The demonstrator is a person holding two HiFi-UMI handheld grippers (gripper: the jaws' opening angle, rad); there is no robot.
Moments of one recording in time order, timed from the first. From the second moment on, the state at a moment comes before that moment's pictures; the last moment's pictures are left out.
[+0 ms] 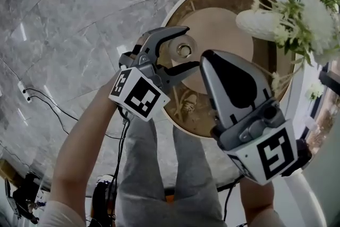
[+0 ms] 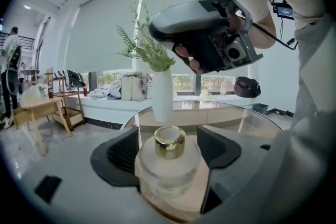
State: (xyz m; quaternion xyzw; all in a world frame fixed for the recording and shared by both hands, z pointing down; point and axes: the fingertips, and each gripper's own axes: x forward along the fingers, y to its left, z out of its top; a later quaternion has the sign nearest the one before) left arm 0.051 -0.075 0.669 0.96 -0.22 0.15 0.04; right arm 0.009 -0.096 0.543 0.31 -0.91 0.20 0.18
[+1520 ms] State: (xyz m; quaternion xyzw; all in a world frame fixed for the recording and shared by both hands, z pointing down) left arm 0.064 -0.072 0.725 0.95 -0.15 0.26 0.04; right arm 0.018 -0.090 0.631 0.30 -0.90 0.22 0.21
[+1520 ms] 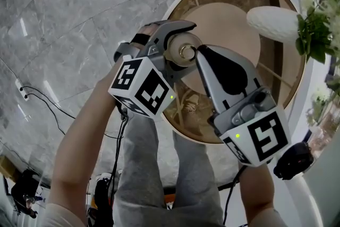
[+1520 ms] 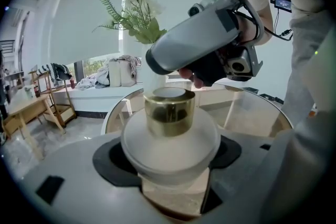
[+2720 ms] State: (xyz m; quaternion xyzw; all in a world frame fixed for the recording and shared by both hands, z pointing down) left arm 0.065 -0.070 0.724 0.96 -0.14 0.25 0.03; right arm -0.002 -0.074 0.662 0.29 -0.92 0.14 0.24
